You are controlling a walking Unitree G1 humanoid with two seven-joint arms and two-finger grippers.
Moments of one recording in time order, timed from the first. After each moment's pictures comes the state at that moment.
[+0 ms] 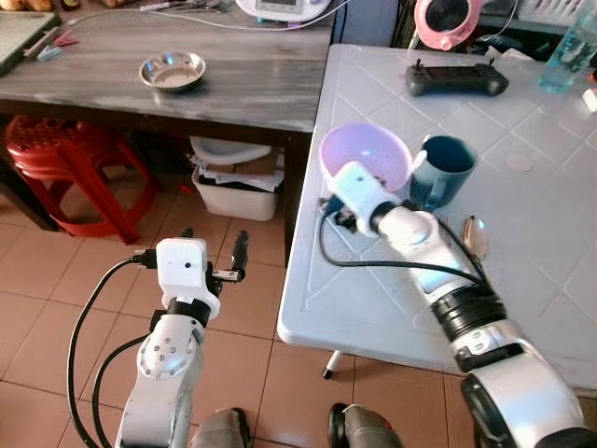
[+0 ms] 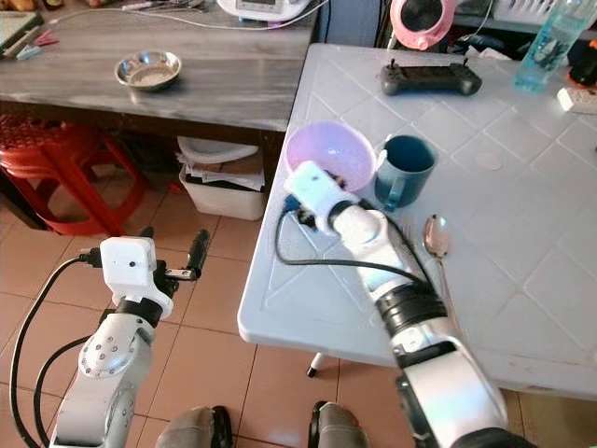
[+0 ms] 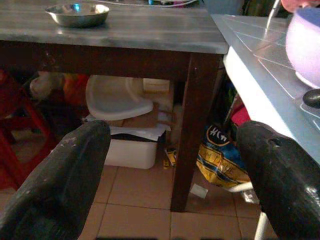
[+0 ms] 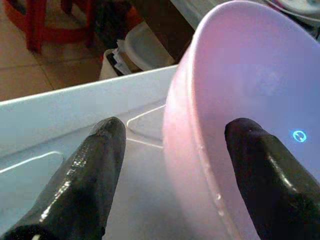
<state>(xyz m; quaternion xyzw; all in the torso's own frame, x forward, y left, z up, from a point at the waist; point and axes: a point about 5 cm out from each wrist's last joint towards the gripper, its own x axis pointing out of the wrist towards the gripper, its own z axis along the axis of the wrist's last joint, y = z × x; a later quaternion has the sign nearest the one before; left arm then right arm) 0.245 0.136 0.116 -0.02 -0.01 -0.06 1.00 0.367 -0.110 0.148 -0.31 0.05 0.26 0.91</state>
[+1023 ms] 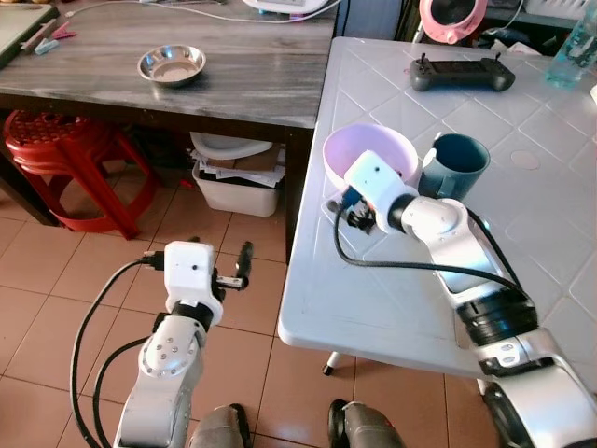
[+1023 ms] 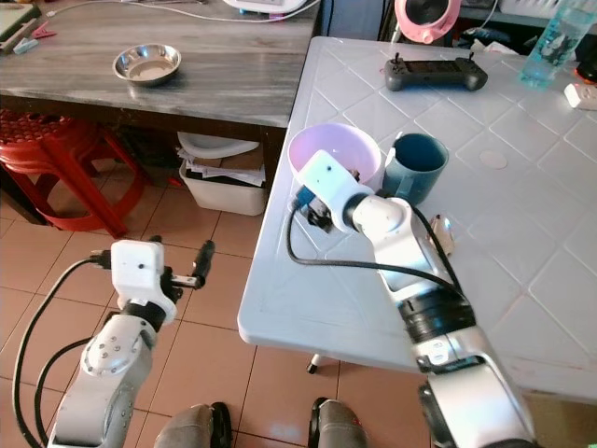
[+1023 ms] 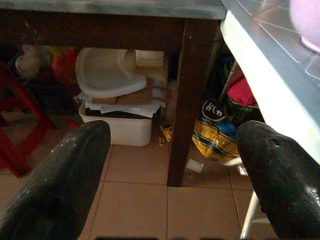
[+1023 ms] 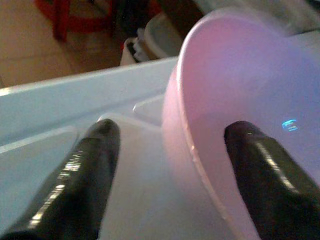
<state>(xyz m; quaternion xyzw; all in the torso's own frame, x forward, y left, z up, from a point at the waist) 0.244 0.132 0.107 -0.01 0.04 -0.08 1.00 0.353 -0.126 0.169 -0.32 0.10 0.30 0.89</state>
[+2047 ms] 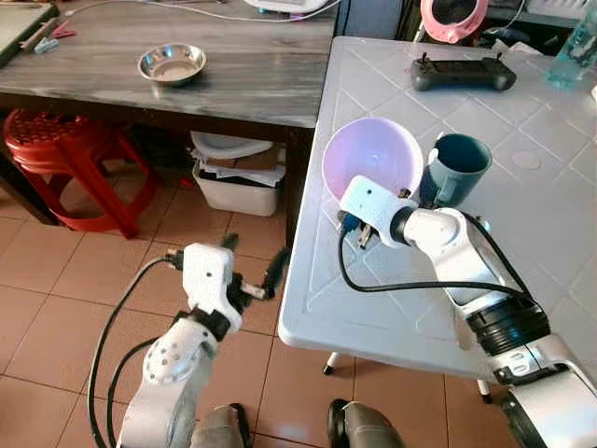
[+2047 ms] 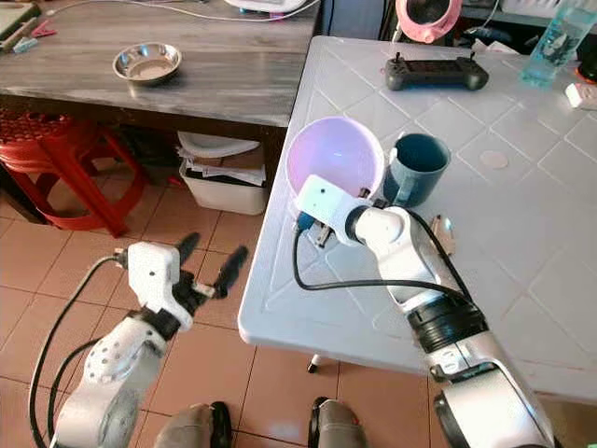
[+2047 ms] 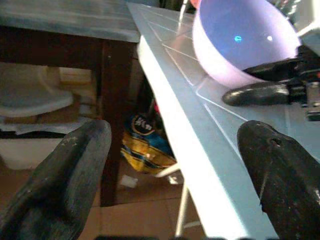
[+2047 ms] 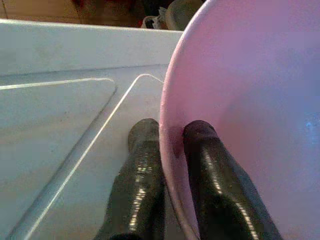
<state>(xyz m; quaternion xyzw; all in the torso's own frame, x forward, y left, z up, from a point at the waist) 0.232 0.109 0.116 -0.07 0.00 -0.23 0.97 0.345 -0.129 0.160 -0.40 0.10 0.34 0.84</state>
